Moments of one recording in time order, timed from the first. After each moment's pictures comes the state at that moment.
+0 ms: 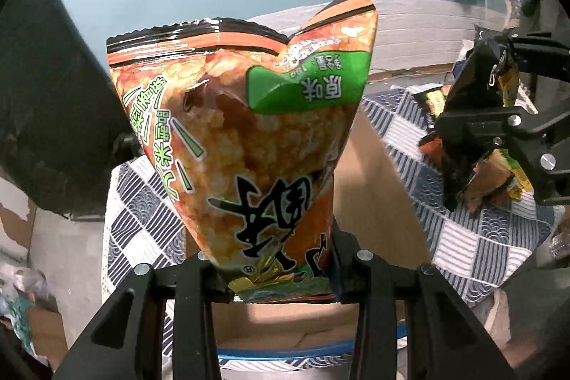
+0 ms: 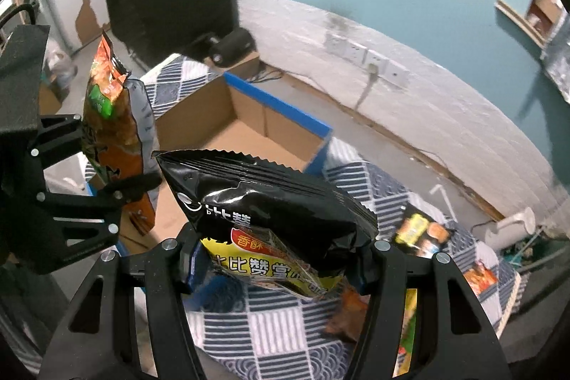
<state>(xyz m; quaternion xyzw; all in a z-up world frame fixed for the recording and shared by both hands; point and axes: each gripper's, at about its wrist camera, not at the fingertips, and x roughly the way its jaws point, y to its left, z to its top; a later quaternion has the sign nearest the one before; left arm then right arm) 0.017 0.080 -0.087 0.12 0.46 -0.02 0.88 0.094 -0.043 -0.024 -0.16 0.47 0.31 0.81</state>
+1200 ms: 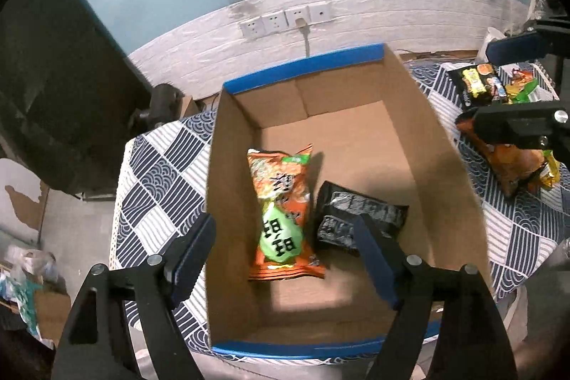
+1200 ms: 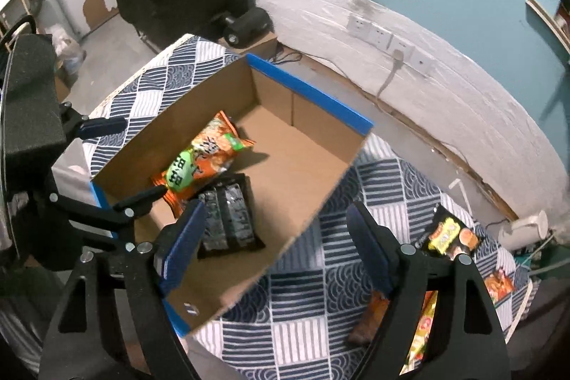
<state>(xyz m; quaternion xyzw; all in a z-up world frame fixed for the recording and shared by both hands) 0.021 0.100 -0.112 0.12 0.49 0.02 0.86 0.099 -0.024 -0.044 -0.16 0.50 0.32 0.79</state>
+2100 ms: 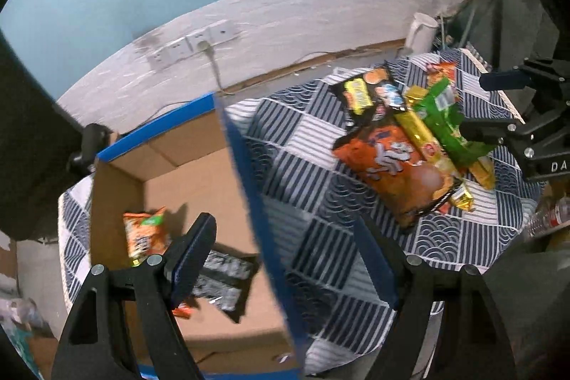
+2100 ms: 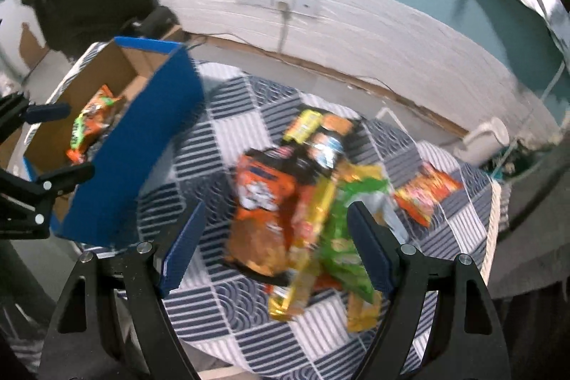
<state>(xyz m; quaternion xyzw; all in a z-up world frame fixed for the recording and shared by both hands) 0.049 -0.063 -0.104 0.14 0.50 -0.11 0.85 0.106 -0.235 -0.069 -0.10 0.54 0.18 0.82</state>
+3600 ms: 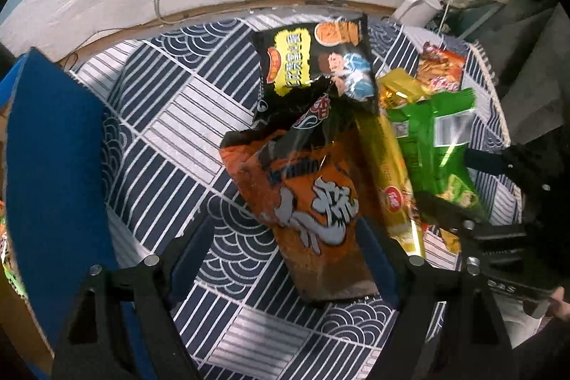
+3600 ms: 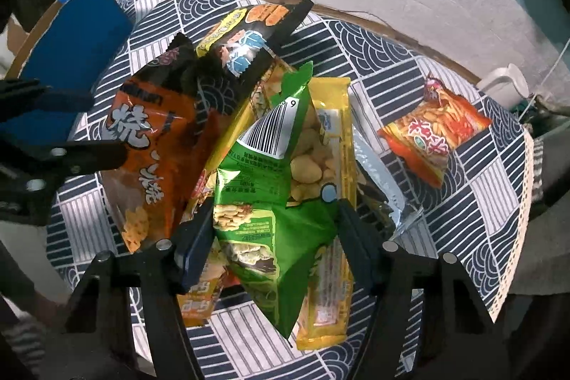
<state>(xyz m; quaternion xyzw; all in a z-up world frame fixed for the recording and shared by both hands) 0.134 -0.156 -0.209 0.01 0.64 -0.14 0.76 0.137 -0.300 -0.176 -0.10 0.61 0.18 0.76</state>
